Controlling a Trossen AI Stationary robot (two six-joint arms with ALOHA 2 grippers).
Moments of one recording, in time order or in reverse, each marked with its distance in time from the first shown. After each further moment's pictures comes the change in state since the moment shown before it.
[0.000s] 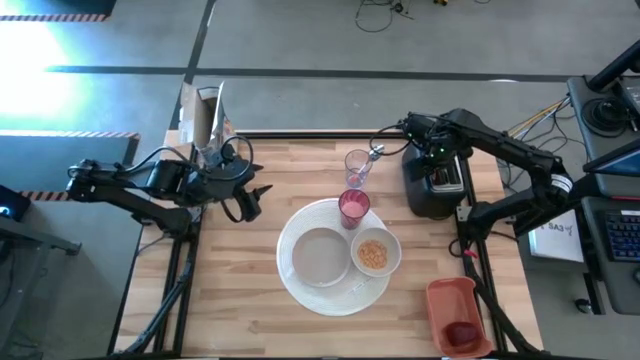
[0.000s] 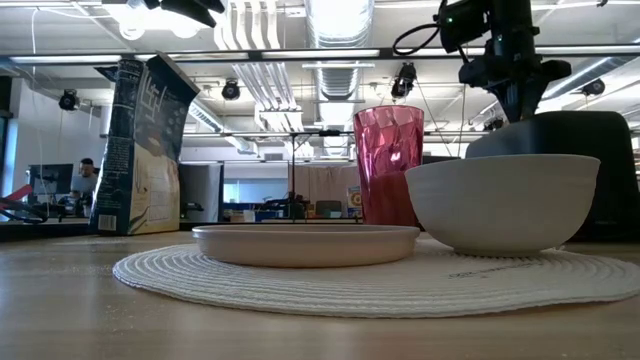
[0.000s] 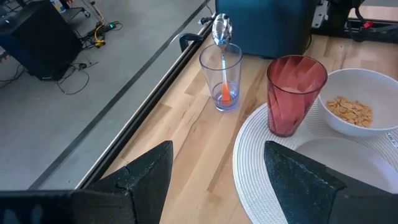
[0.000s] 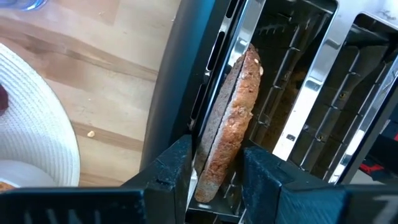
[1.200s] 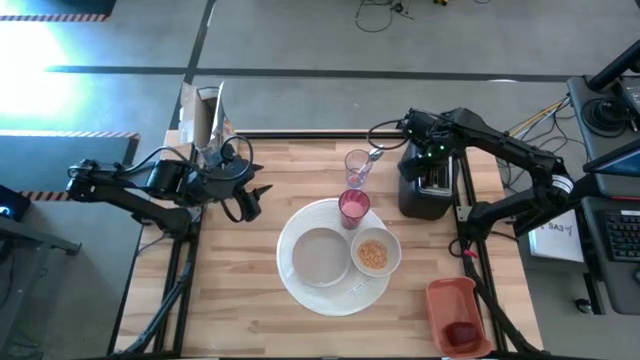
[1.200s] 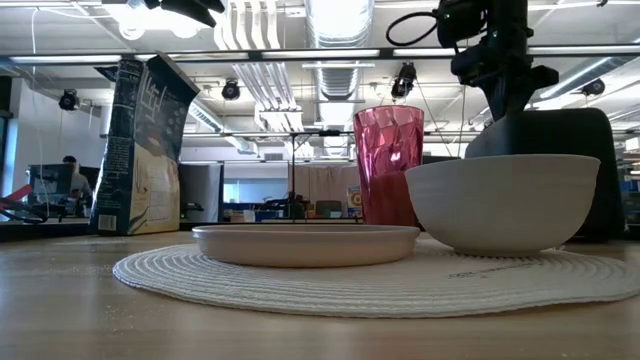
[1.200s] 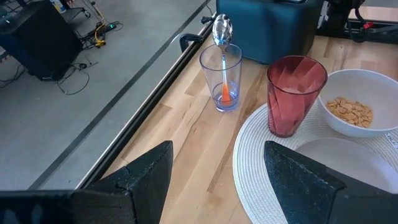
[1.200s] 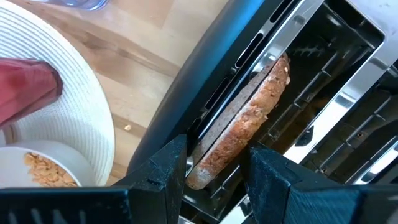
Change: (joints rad) left arm 0.000 0.000 0.001 0.000 -0.001 -0.001; right arm -0.006 -0.007 0.002 0.079 -0.117 -0.085
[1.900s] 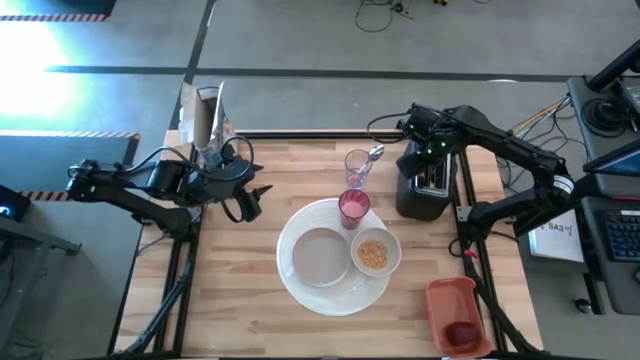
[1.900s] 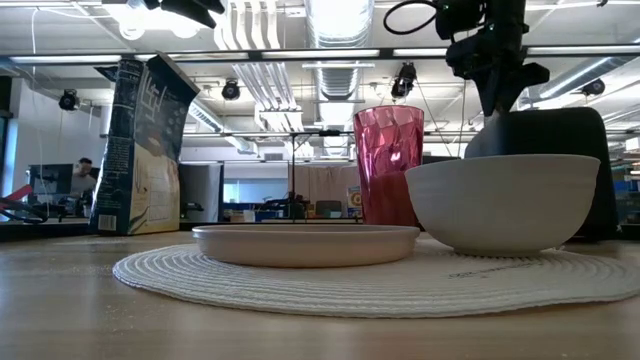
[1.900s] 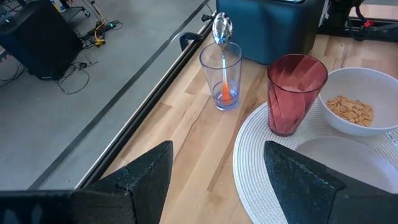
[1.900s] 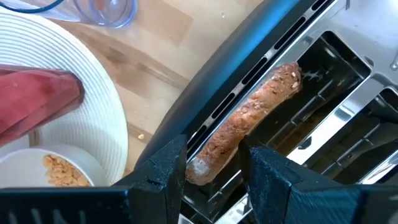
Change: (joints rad) left arm 0.000 0.000 -0.004 0.000 0.000 0.000; right arm 0.000 -0.005 0.039 0.033 -0.018 -0.040
